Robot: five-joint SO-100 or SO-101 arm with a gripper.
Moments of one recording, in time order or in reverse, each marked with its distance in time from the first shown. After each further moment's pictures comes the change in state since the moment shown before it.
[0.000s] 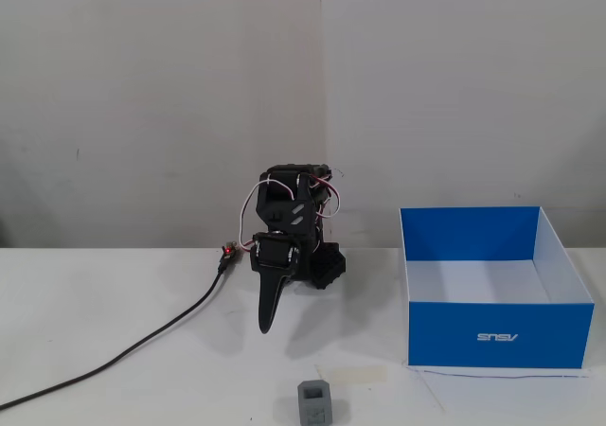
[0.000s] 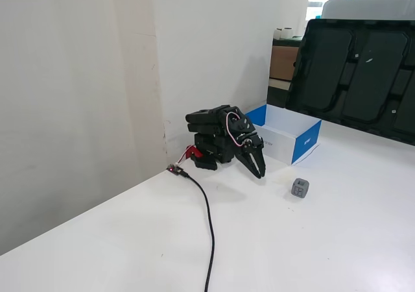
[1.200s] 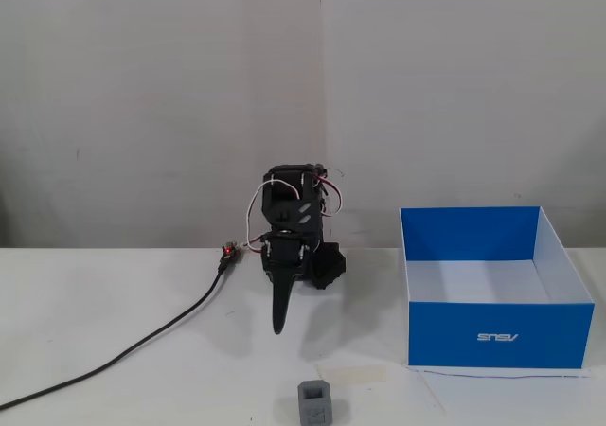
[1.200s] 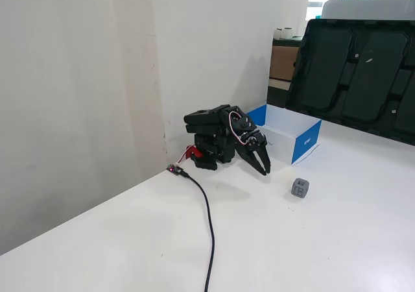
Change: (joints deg) arm -6.2 0.0 0.0 -1.8 0.0
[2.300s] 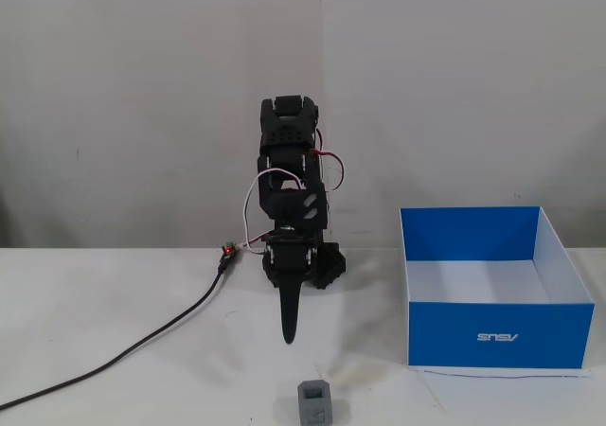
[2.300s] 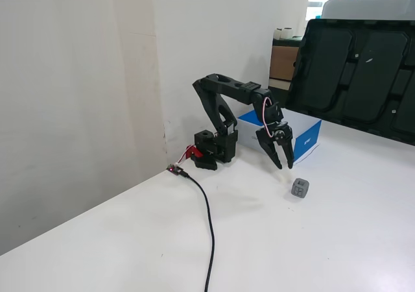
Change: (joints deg) arm -4.9 -71.1 -46.3 -5.3 6.4
